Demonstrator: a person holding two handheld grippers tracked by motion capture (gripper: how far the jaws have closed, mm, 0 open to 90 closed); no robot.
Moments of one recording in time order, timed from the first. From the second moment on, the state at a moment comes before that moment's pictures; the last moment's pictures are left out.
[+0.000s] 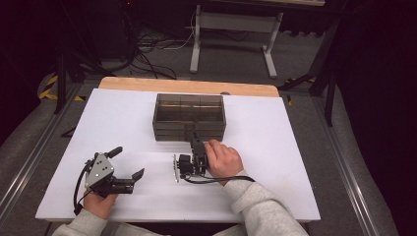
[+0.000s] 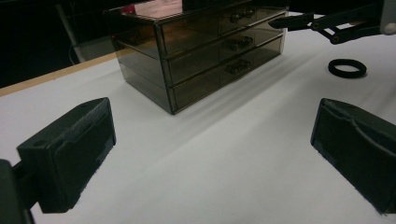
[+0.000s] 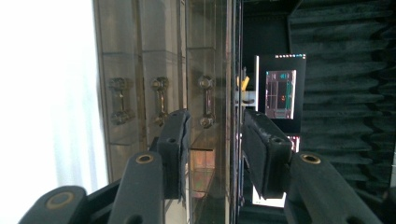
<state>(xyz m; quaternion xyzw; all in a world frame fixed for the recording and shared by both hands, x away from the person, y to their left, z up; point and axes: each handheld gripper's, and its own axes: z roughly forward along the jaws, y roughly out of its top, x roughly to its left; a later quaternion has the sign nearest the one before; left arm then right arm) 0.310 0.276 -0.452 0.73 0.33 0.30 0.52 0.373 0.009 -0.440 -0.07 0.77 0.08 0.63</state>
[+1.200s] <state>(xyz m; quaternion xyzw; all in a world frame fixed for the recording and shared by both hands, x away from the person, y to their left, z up) 0.310 0.275 -0.452 0.73 0.32 0.30 0.52 0.402 0.019 -0.459 -0.08 0.74 0.04 0.66</state>
